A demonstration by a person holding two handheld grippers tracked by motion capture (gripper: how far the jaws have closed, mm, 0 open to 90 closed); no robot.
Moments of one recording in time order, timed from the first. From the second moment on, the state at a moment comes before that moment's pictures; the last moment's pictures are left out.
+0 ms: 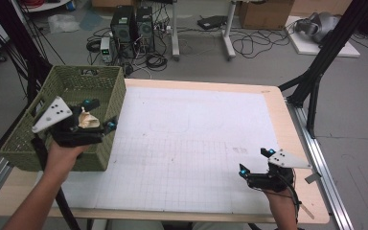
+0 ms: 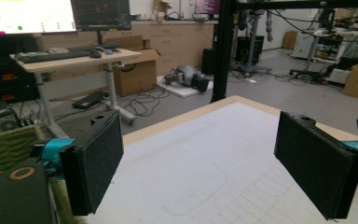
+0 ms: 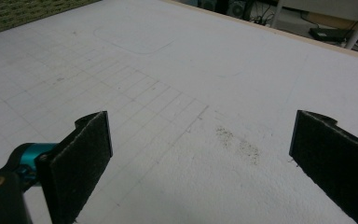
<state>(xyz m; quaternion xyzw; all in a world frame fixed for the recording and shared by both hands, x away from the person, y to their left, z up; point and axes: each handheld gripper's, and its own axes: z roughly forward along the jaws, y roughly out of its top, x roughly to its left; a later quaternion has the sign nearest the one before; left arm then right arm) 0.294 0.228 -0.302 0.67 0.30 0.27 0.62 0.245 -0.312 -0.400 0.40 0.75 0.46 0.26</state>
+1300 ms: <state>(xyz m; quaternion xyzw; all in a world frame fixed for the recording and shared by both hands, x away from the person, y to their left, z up) 0.387 0.341 -0.350 0.69 0.51 0.27 0.45 0.247 -0.308 -0.404 0.39 0.76 0.45 0.26</state>
